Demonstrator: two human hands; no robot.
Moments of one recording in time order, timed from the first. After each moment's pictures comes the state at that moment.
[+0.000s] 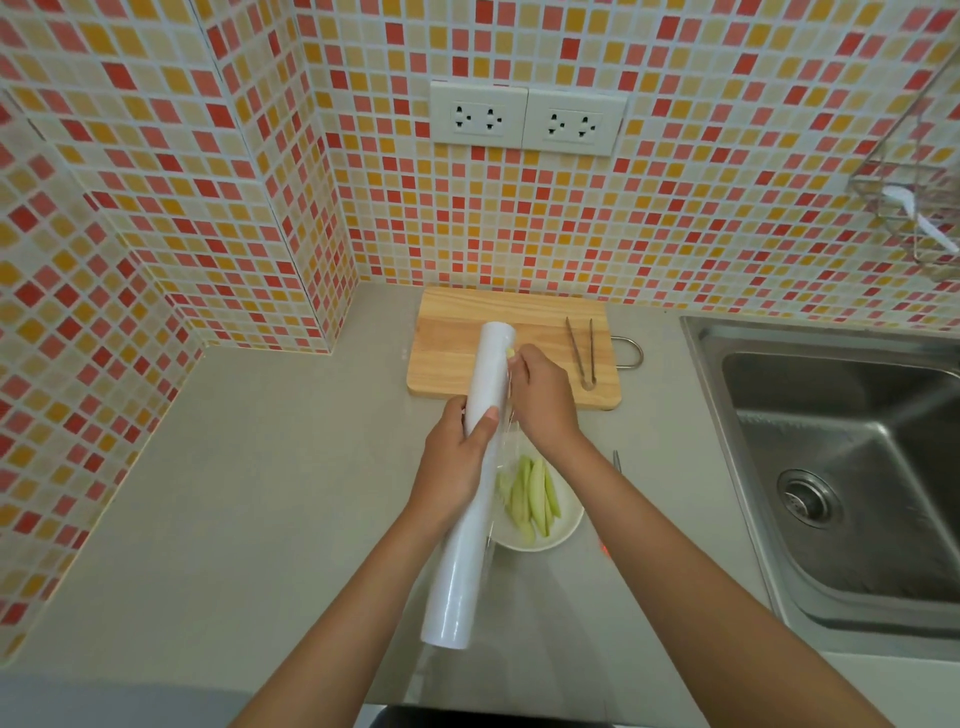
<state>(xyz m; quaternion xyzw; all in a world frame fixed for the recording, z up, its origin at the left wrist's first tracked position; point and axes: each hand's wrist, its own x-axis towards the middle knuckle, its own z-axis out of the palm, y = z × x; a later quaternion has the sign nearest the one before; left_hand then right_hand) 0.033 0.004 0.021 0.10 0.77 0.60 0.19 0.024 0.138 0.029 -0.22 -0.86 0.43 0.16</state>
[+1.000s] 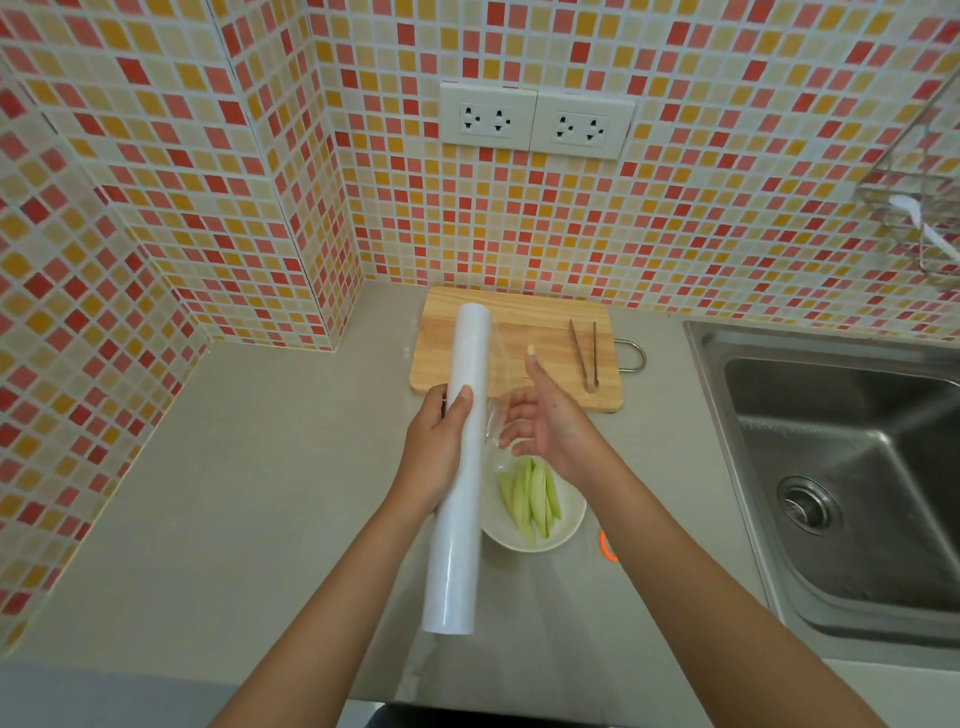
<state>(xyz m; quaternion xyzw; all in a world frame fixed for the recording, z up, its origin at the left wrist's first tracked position) 0.017 -0.007 0.029 0.05 0.74 0.64 0.19 0.046 0.145 0.037 -0.28 -0.59 0.75 -0.09</state>
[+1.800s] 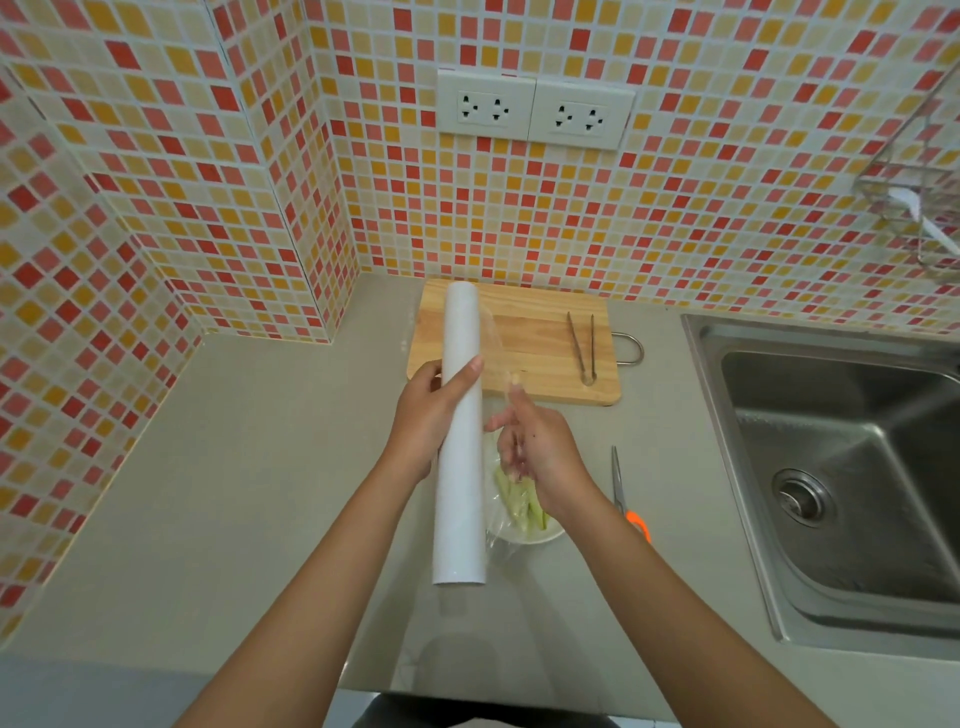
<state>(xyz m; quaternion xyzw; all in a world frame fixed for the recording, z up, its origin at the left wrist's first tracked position) -0.004 -0.002 0.037 0.04 0.71 0.67 0.21 0.074 0.110 0.037 -0.29 -0.64 0.71 0.01</state>
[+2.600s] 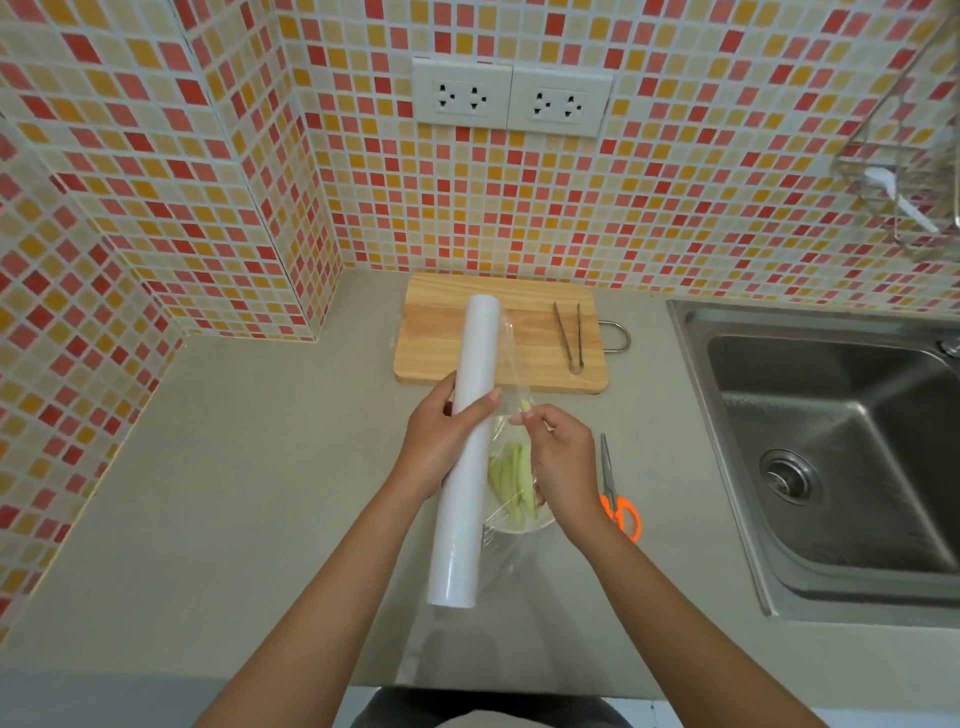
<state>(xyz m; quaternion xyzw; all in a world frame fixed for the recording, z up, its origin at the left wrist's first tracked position) 0.022 0.005 0.025 0.07 0.71 0.65 0.26 0.106 0.118 0.016 -0.32 -0.70 0.62 0.16</state>
